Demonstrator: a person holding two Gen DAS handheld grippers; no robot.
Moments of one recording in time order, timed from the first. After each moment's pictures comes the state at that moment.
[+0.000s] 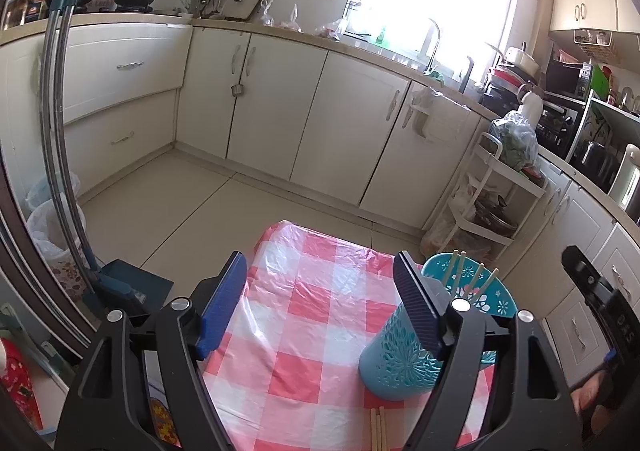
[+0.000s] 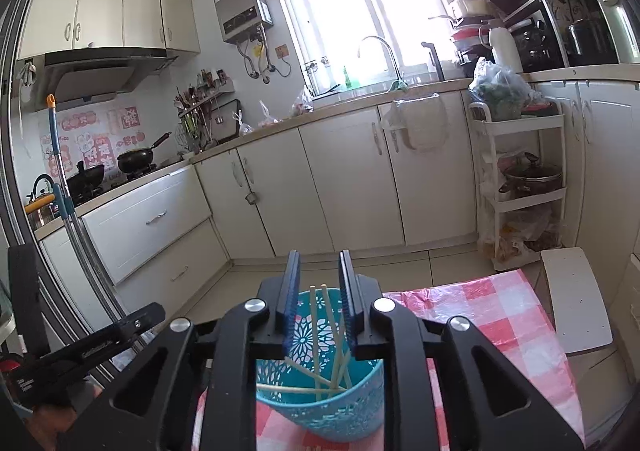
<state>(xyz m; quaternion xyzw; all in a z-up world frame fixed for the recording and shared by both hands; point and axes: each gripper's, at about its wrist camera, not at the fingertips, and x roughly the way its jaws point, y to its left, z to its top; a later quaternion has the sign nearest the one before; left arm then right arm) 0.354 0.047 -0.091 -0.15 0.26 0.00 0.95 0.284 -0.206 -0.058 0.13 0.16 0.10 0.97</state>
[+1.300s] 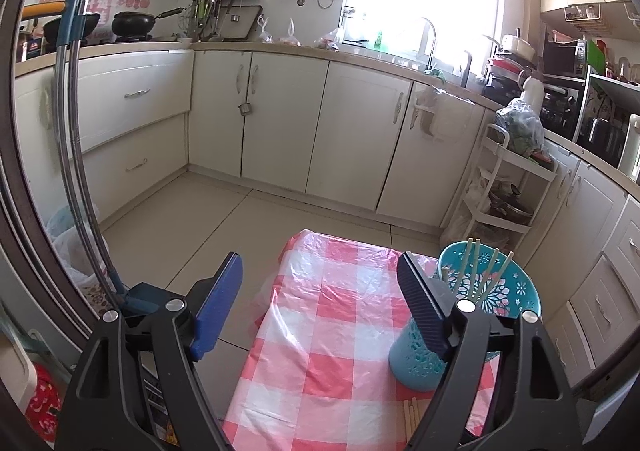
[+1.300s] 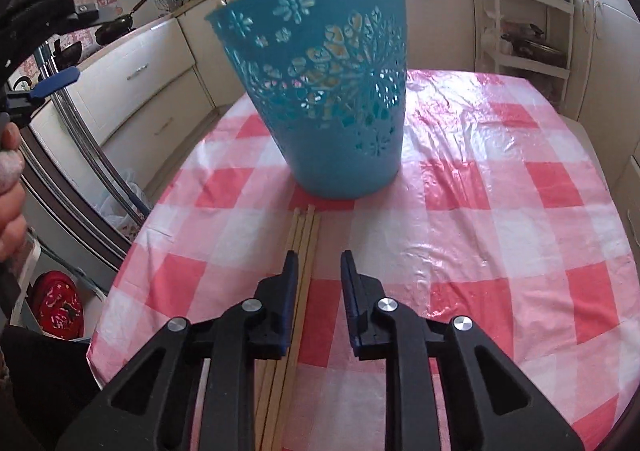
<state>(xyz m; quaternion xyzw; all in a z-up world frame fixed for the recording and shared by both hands) 0.335 0.053 -0.085 -0.09 0.25 0.01 0.96 0.251 -0.160 -0.215 0.09 0.42 0.10 0.90</state>
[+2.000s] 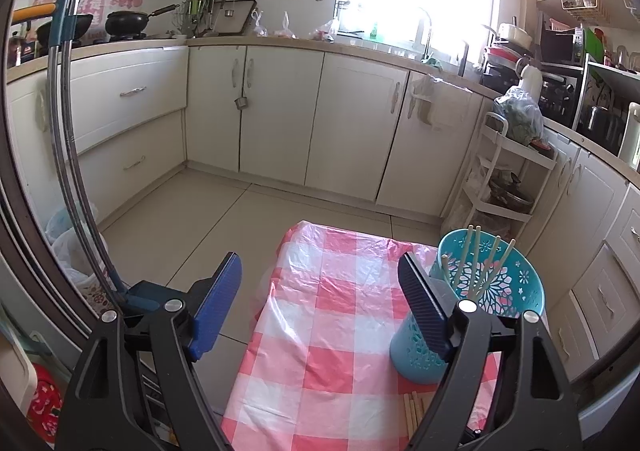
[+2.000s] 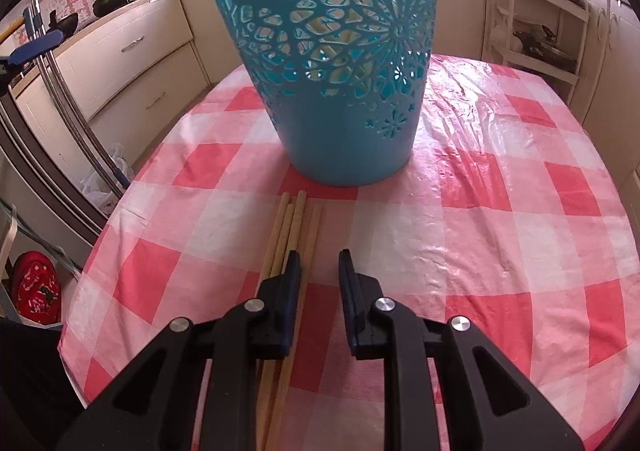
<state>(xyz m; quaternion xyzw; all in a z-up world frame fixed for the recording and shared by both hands) 0.338 0.046 -0.091 -0.08 0.26 0.01 0.96 0.264 -0.147 -0.231 0.04 0.44 0.10 0.89</state>
